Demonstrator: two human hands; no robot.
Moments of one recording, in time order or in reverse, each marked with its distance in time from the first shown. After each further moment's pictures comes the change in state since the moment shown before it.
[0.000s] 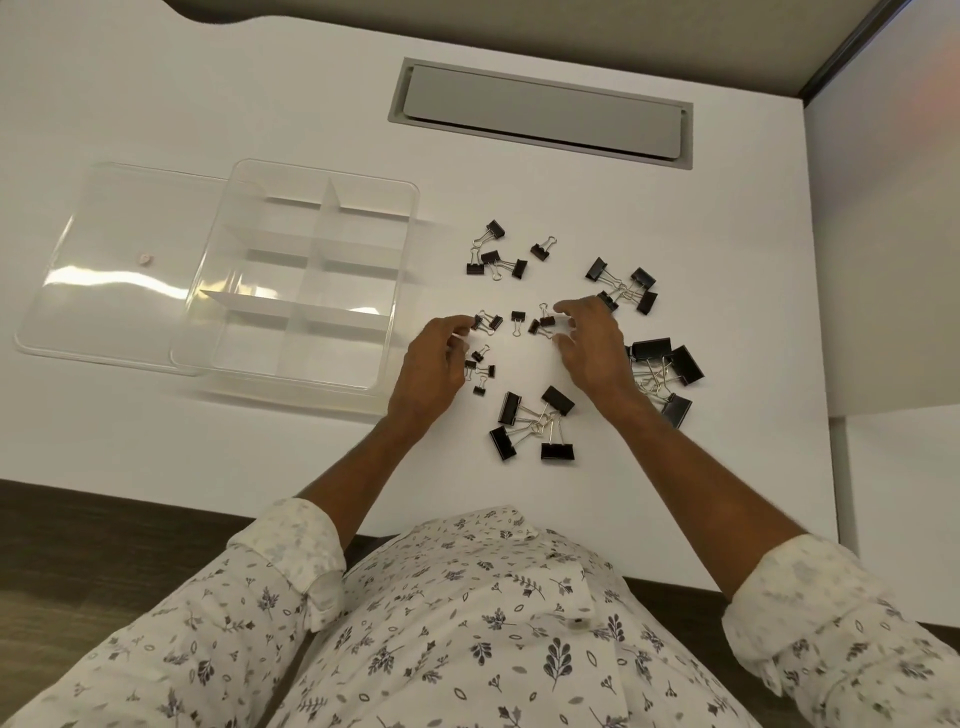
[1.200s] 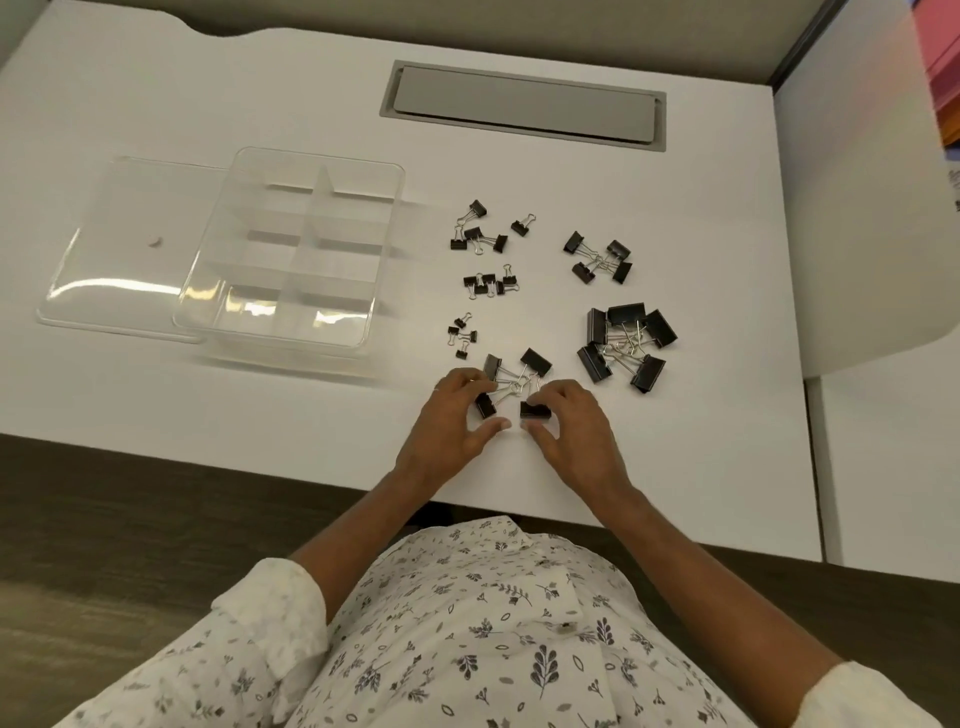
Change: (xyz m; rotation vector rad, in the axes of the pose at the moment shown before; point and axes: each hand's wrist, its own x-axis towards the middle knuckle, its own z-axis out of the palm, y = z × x) left_hand -0.119 0.032 0.034 0.203 -0.177 0.084; right_hand -0.166 0.014 0.006 -0.017 -0.064 -0.100
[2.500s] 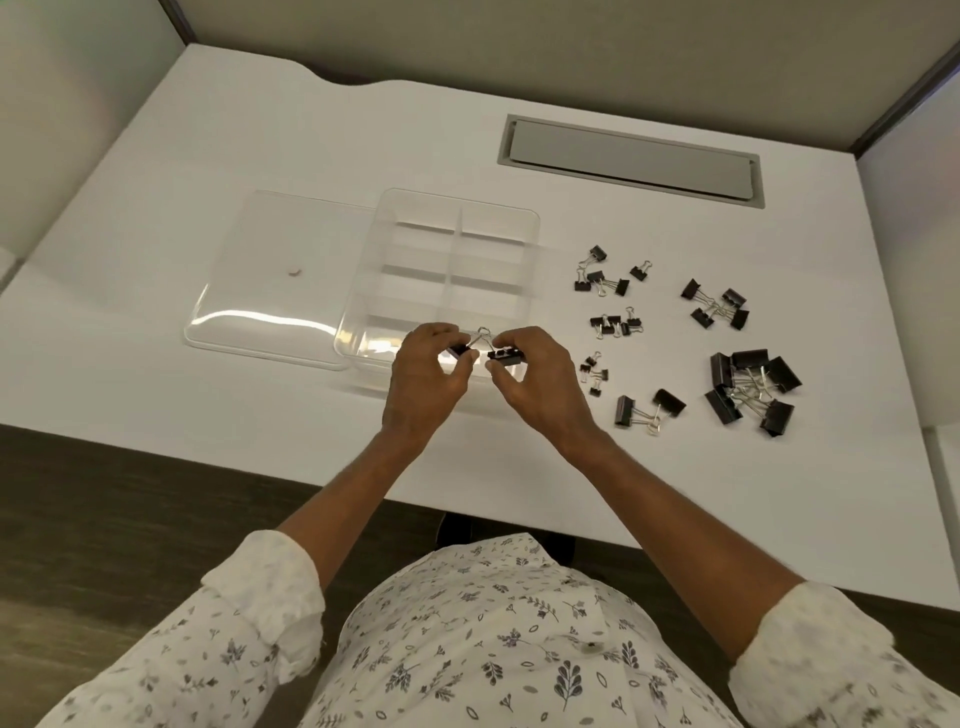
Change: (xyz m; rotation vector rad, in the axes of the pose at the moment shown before) left_hand 0.015 -0.109 -0.193 -0.151 0.405 -0.091; right_hand 0.113 -0.224 0.080 0.269 0.162 -0.168
